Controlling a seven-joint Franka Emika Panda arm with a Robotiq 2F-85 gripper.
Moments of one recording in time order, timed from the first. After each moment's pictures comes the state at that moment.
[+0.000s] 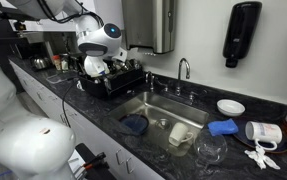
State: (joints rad) arm 0.39 -0.22 0.17 -2.42 1.29 2.63 -0.35
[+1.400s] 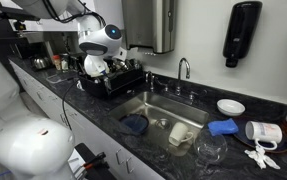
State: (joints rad) arm 0.35 -0.17 0.22 -2.36 1.36 2.63 -0.42
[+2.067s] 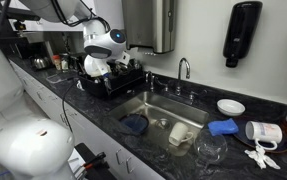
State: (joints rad) arm 0.33 -0.10 0.22 -2.34 1.35 2.63 -0.40
